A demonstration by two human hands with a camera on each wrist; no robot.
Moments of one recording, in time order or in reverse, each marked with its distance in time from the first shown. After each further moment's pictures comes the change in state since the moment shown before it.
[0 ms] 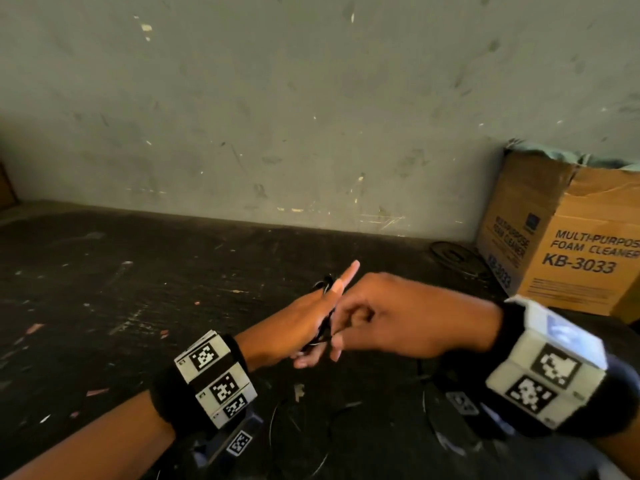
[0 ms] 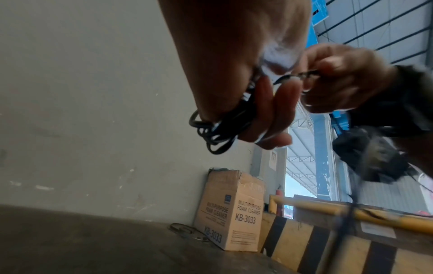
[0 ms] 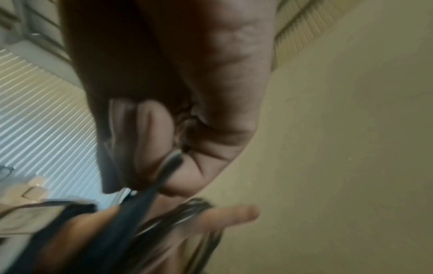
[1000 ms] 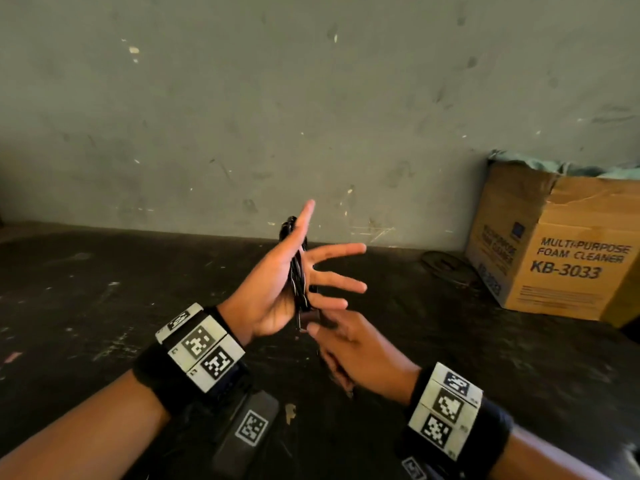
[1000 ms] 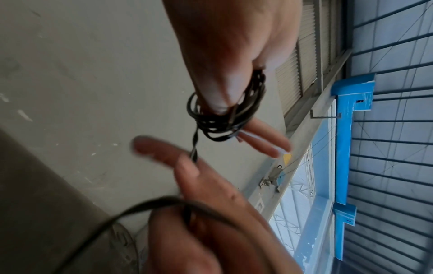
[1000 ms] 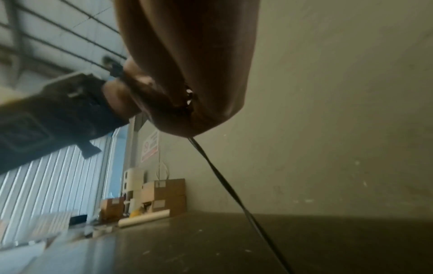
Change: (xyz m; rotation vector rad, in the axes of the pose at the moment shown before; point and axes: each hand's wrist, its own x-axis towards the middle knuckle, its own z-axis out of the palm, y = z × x) left_hand 0.020 0.063 -0.019 -0.746 0.074 0.225; right_hand 0.035 0.057 0.064 0.675 0.335 0.029
